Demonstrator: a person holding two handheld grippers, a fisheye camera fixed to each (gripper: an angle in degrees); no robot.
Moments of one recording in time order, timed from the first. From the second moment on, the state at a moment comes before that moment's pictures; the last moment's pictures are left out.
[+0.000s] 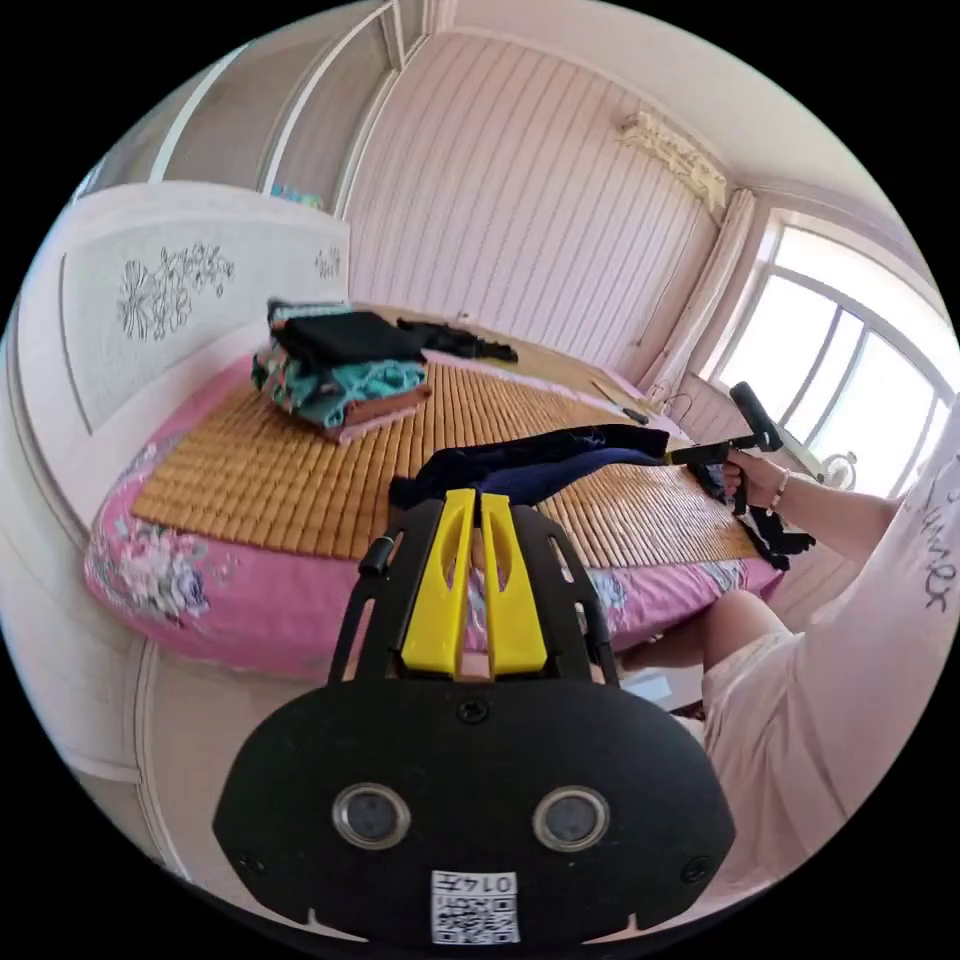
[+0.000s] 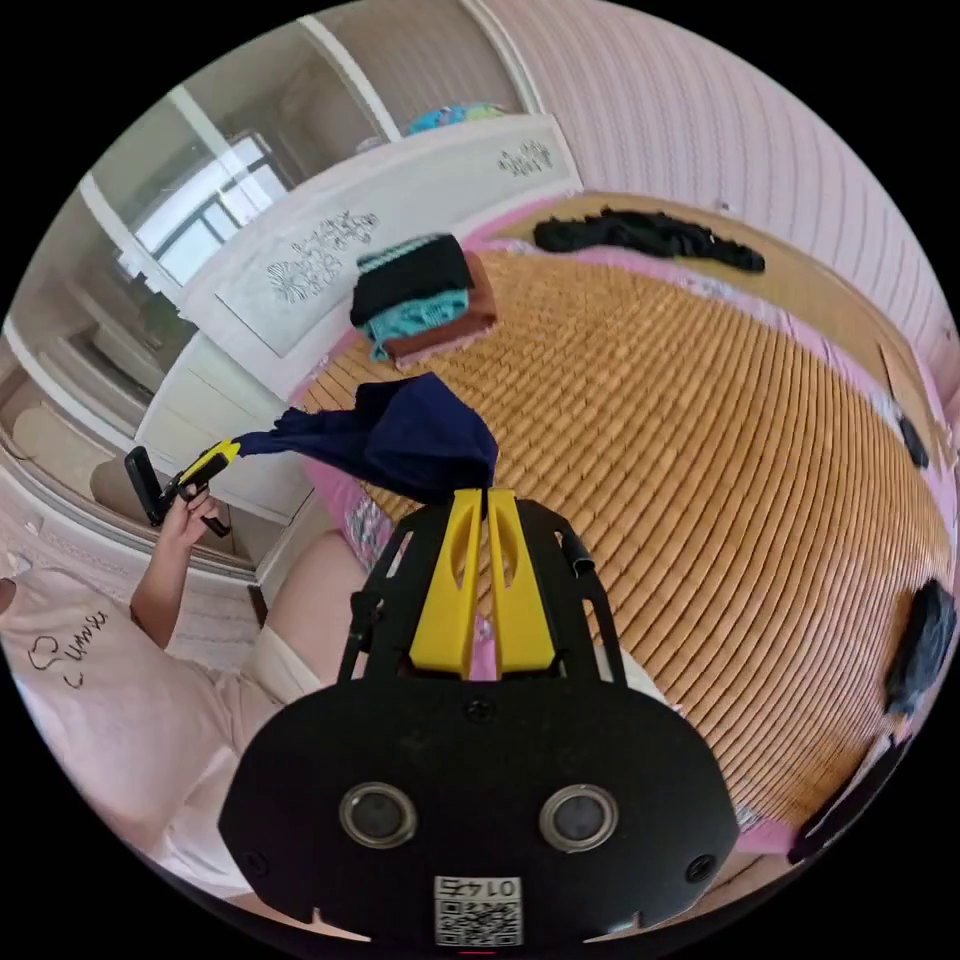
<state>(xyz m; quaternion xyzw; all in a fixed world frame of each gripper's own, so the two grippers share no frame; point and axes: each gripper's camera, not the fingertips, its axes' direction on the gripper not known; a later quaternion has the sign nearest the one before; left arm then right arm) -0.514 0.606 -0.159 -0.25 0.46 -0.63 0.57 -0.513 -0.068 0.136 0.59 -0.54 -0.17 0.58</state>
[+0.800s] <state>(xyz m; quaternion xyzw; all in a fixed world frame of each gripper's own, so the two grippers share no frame) -0.444 0.545 -0.212 -0.45 0.55 -0.55 0.44 -0.552 -0.133 0.254 0.42 -0.55 -0.15 0.71</state>
